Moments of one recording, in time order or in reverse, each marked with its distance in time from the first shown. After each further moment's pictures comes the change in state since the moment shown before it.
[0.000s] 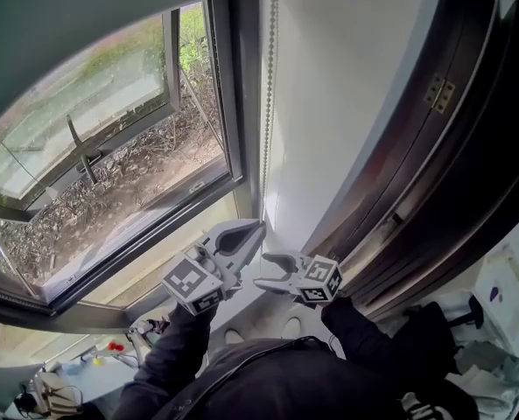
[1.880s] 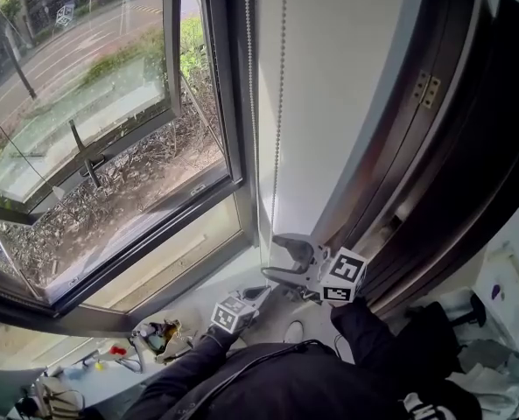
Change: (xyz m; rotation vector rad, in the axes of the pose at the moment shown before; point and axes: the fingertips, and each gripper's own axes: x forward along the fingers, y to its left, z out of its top) left arm -0.051 -0.037 -0.331 -0.212 0.552 0.056; right arm -0.056 0.038 0.115 -0.128 -0.275 -0.027
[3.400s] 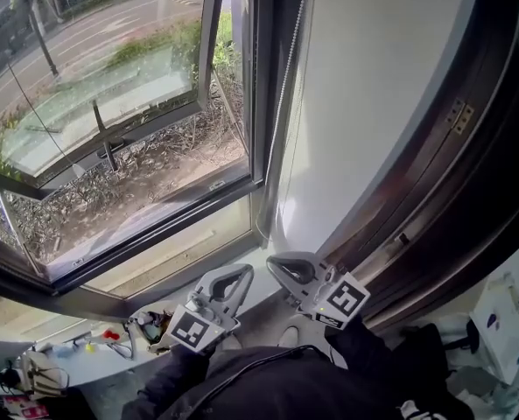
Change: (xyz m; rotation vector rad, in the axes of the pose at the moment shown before) left arm -0.188 -0.041 0.218 0.216 -0.605 0.220; right arm 0.027 0.032 0.024 -0.181 -0.039 -0.069
